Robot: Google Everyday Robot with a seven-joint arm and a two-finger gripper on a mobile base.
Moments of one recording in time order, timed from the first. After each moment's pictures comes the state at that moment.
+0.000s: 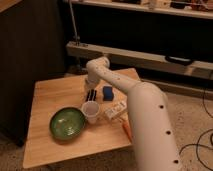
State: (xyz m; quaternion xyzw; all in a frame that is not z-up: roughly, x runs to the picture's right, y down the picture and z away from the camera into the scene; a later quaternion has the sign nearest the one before) arm -0.113 -0.034 0.947 0.05 -0.29 -0.84 0.46
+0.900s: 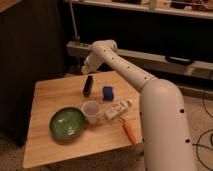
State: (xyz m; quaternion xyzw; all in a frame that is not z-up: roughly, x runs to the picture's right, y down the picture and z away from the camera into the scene) arm -0.116 -0.110 0.878 0.17 -0.25 -0.85 0.44
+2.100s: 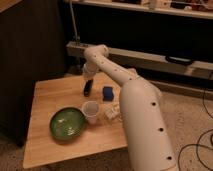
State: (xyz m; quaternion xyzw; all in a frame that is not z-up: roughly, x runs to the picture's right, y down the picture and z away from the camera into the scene) arm -0.123 -0.074 0.957 0.05 -0.27 -0.84 0.47
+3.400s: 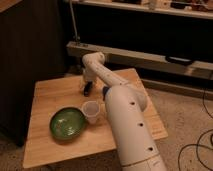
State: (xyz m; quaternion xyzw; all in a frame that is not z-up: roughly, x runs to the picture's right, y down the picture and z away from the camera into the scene) arm -0.120 -0.035 1.019 -0.03 -0.29 -0.80 0.52
